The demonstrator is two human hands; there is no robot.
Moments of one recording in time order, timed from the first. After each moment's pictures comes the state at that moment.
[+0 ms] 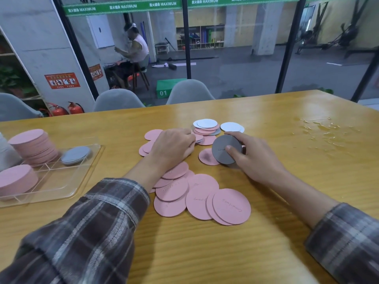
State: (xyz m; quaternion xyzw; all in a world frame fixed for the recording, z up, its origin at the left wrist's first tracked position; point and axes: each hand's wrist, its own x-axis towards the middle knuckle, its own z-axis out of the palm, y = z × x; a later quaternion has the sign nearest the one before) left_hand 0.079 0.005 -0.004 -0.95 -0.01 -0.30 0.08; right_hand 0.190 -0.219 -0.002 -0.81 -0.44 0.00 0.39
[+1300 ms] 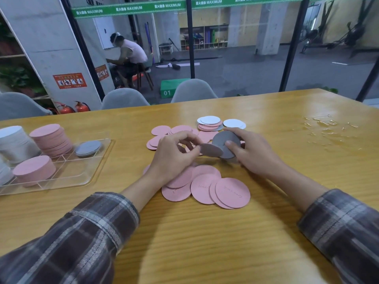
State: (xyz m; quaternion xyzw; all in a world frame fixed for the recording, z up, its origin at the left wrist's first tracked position) left_hand 0.019 -0.055 0.000 -0.85 -0.11 -0.36 -0.36; right_hand 0.185 -0.219 -0.004 -0.79 -0.45 0.01 0.42
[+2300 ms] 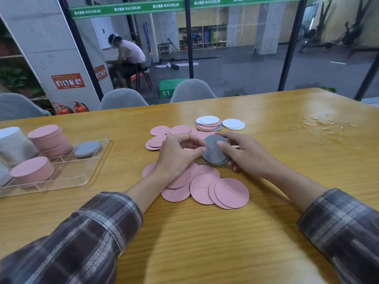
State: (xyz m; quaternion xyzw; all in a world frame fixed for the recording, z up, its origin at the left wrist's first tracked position) left_hand 0.032 -0.057 -0.005 -0.81 -0.15 -0.33 -0.46; right_hand 0.171 -0.217 0.002 -0.75 -0.45 0.13 0.47
